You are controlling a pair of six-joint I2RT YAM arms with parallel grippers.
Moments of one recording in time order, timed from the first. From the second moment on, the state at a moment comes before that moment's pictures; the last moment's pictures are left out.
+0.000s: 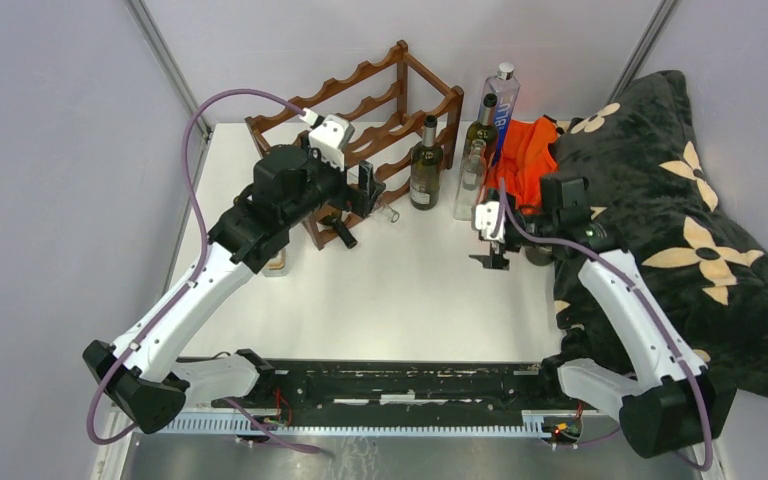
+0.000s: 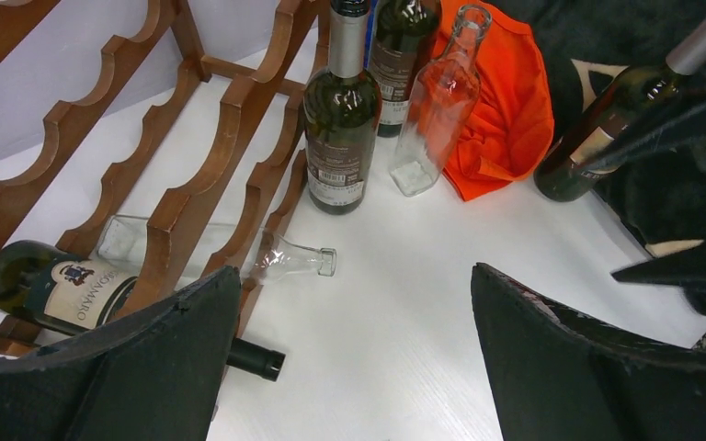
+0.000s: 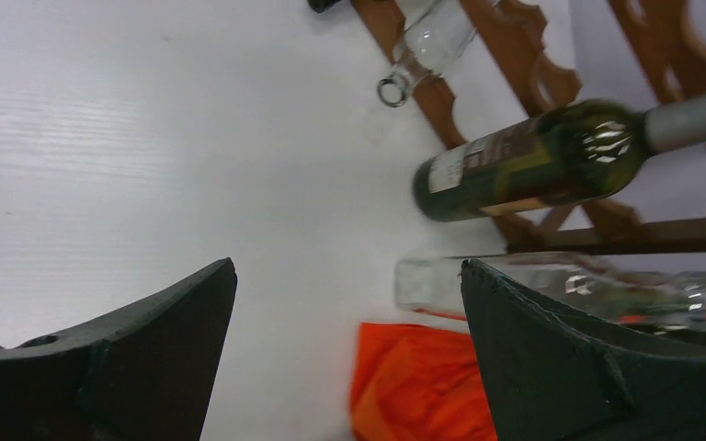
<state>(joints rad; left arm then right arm) -0.63 1.17 1.29 -0.35 0.03 -0.07 0.21 1.05 0.94 -0.65 -0.85 -1.11</state>
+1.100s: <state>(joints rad) -0.60 0.81 0.96 -0.10 -0.29 0.08 0.75 1.74 1.06 0.22 -0.15 -0.67</state>
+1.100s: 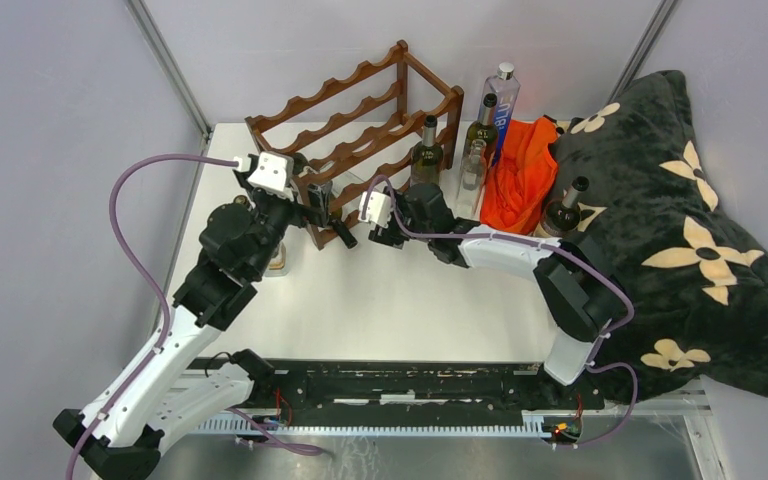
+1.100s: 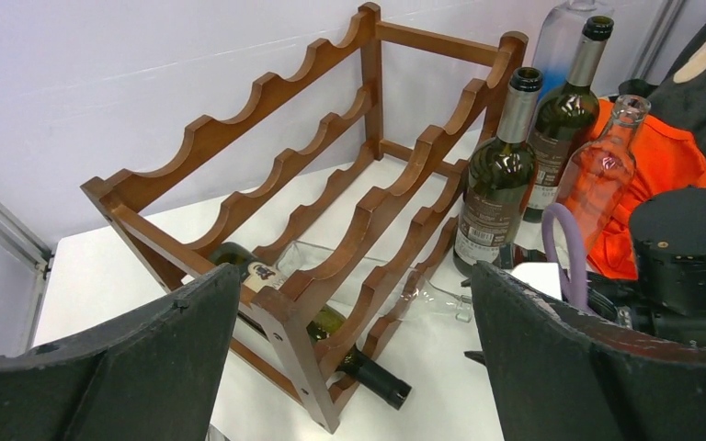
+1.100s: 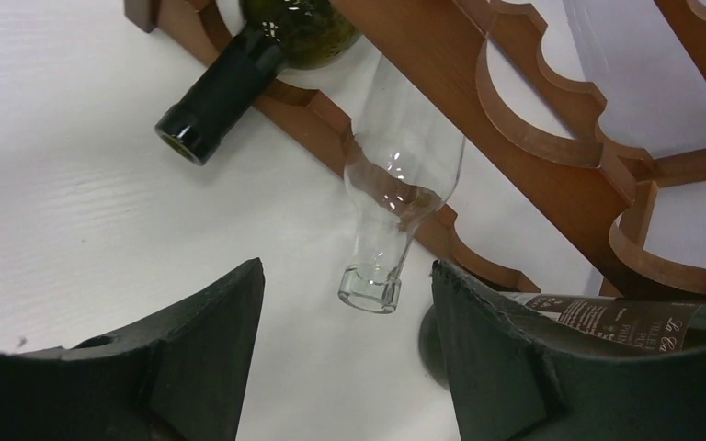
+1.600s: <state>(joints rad) -0.59 0.79 0.95 -0.10 -0.29 0.08 0.75 1.91 1.17 0.22 0.01 -0.57</state>
